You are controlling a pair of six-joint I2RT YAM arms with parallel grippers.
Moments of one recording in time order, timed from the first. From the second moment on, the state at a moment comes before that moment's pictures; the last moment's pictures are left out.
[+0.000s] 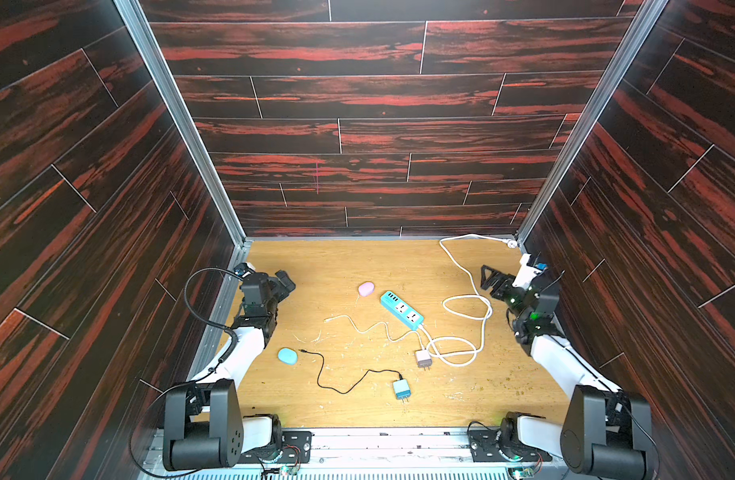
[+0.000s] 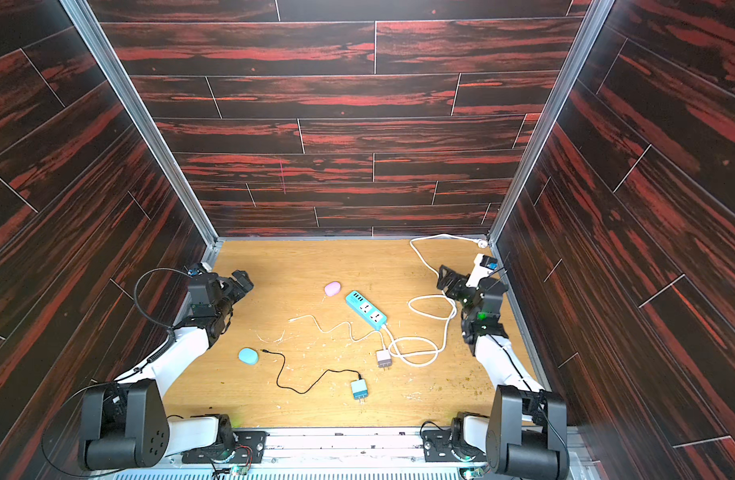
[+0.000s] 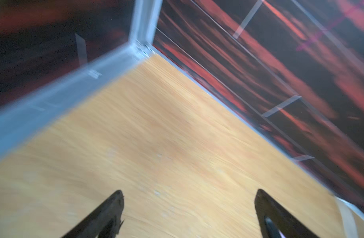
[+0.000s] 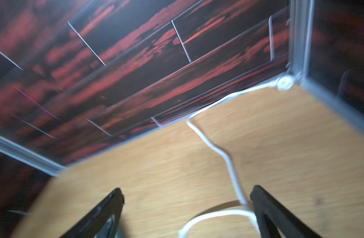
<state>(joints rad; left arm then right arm) 0.07 1.31 0.72 0.13 0.00 -0.63 -0.12 1.25 0.65 0.38 -0.35 0.51</state>
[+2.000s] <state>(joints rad) -0.55 1.19 0.60 -0.16 0.08 -0.72 0.67 1.49 0.88 -0.61 -0.10 0.55</state>
